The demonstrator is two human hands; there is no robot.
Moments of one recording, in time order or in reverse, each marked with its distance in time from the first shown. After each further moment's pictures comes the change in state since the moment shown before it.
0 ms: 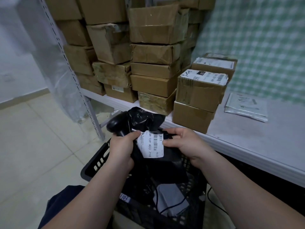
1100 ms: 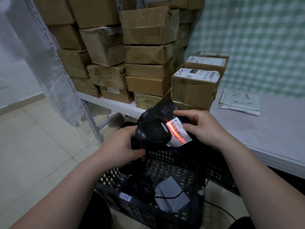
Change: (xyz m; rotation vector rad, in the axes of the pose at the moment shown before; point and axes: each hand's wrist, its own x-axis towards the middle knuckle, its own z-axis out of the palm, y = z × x) left_hand -0.036 0.049 -0.015 1.245 -0.642 0.765; right_hand -0.014 -0.027 -0.051 -0.694 0.147 -0.441
